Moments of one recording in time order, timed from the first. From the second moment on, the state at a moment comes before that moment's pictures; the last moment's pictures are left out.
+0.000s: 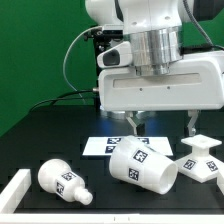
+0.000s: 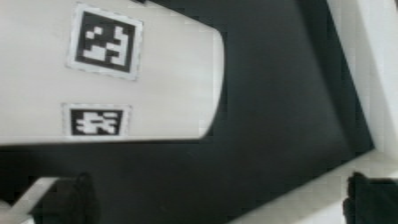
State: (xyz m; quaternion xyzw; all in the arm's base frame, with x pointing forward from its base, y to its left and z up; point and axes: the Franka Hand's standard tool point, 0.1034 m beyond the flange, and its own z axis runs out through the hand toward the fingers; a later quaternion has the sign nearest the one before) arm 0.554 0.025 0.106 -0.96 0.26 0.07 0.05
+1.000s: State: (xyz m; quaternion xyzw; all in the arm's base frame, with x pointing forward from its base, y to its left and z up) arm 0.542 0.056 0.099 -0.92 0.22 0.25 -0.19
